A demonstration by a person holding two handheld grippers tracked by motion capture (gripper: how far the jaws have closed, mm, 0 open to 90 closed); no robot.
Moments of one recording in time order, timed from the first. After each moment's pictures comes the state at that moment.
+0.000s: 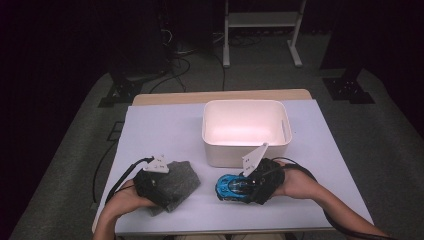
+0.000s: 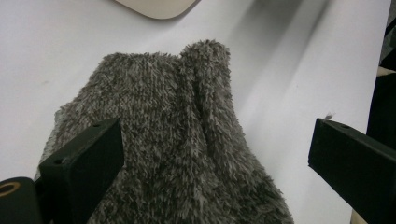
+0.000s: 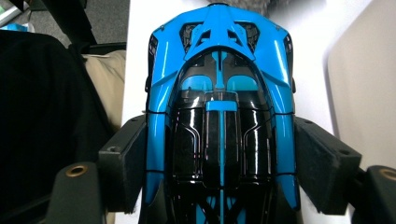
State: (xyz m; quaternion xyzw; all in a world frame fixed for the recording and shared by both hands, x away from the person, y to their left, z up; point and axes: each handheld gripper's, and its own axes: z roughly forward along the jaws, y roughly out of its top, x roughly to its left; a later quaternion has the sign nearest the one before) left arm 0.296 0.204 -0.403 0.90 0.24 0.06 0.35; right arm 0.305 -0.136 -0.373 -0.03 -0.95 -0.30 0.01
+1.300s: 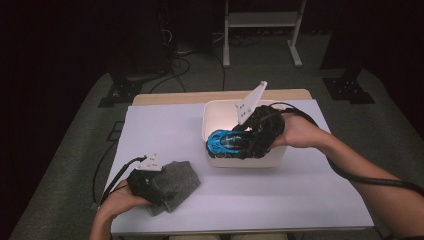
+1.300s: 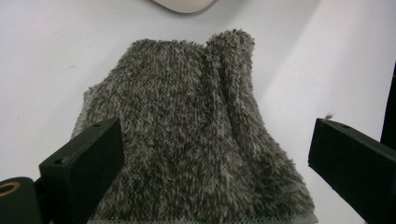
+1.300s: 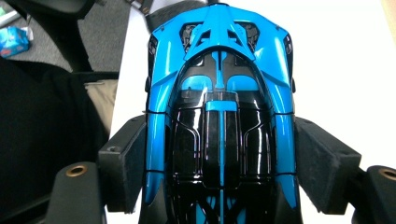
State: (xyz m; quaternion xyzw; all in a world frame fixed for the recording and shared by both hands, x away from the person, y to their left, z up) left arm 0.298 0.222 -0.405 0.90 0.26 0.07 0.35; right arm 0.356 -0.121 -0.241 0.01 -0.95 -0.31 -0.02
